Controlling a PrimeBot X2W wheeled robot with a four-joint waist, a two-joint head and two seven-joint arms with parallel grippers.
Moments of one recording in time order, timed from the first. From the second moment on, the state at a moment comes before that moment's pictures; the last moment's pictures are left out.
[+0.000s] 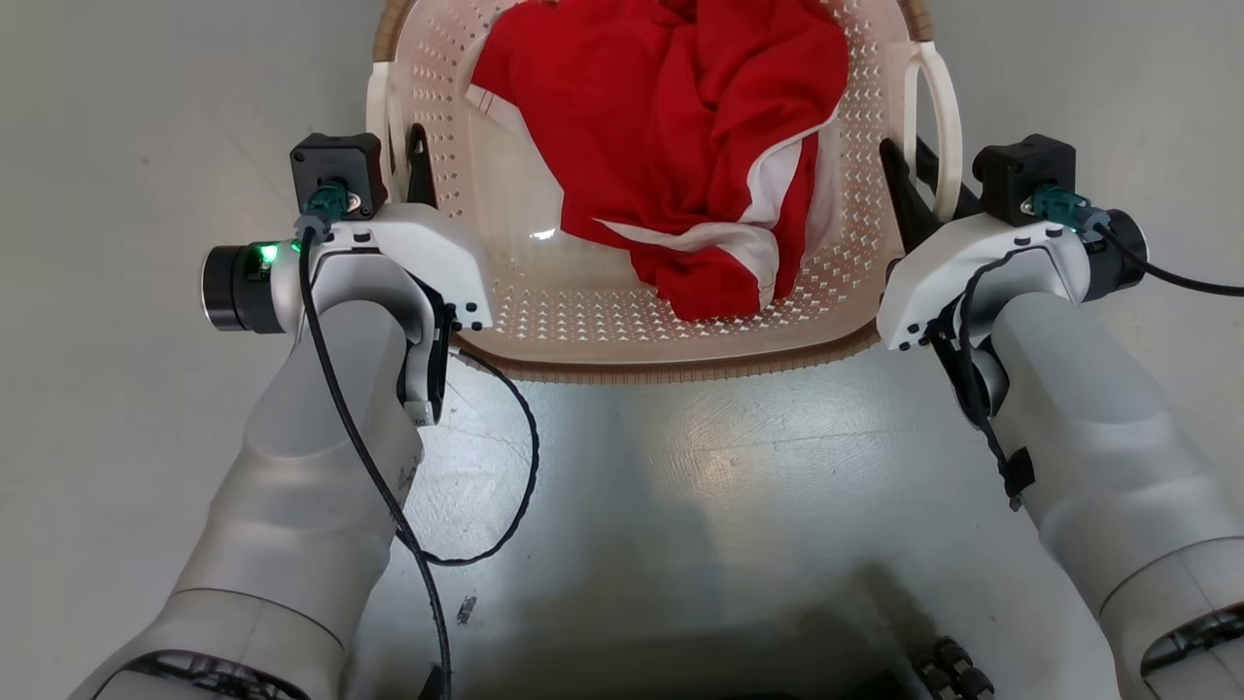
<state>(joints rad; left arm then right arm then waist) -0.93 0.04 -0.38 0.96 -0.40 0.19 -0.26 -0.97 -0.12 0.39 1.09 0.32 0.11 -0.25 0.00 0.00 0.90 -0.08</state>
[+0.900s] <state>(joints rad) -0.96 0.03 -0.35 0.95 -0.37 0.15 -0.26 -0.97 -0.12 0.28 1.07 0.20 0.12 -0.25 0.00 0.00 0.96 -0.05</state>
